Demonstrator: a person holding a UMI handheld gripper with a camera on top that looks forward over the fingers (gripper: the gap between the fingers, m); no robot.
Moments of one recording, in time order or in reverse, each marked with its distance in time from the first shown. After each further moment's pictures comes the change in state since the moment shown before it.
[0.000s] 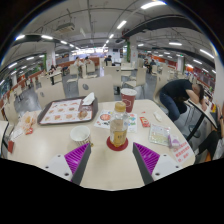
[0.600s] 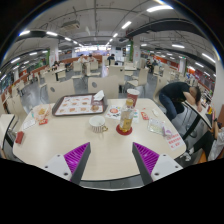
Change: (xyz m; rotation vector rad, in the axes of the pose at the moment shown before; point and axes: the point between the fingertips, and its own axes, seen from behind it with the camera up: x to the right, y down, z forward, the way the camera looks) arm -0.047 0.027 -0.125 -0.027 0.001 -0.044
